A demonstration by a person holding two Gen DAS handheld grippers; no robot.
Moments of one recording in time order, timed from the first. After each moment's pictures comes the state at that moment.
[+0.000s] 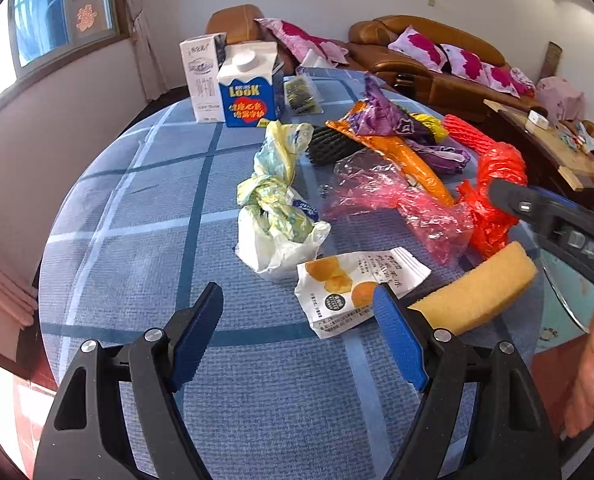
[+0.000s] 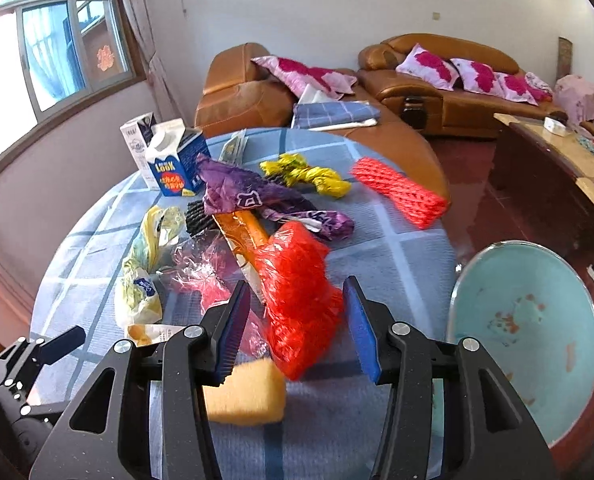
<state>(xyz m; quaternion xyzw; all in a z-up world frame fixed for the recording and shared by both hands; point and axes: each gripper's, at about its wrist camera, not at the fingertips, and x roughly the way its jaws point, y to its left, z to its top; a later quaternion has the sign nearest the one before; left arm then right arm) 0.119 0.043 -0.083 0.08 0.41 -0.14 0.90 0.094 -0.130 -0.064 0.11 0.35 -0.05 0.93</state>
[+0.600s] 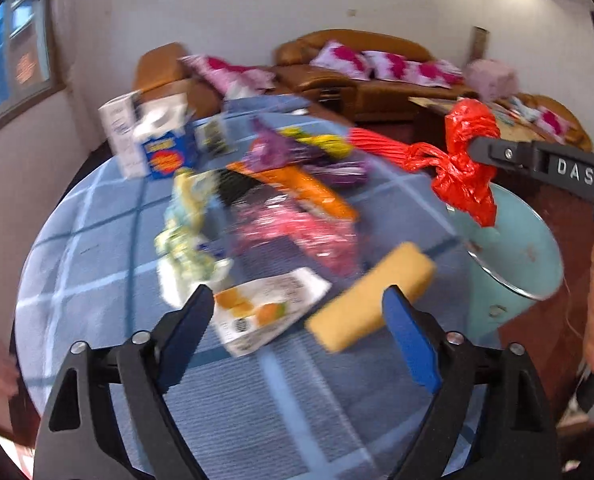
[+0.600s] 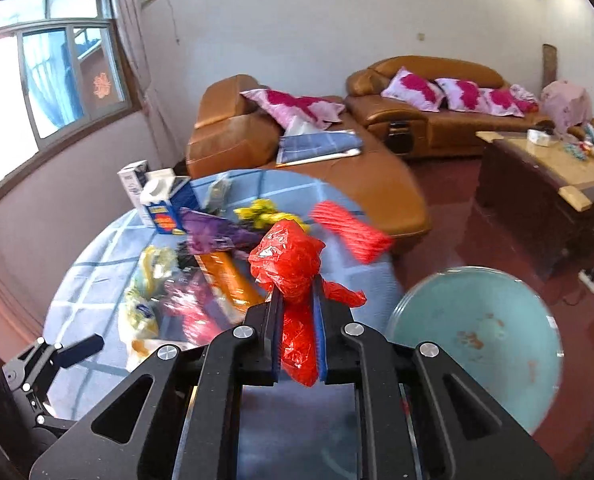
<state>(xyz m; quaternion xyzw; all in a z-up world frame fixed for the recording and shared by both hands) 0.084 0.006 -0.062 0.12 0.35 -0.27 0.89 0.043 -0.173 -0.020 0.12 0.30 -0.08 0.94</state>
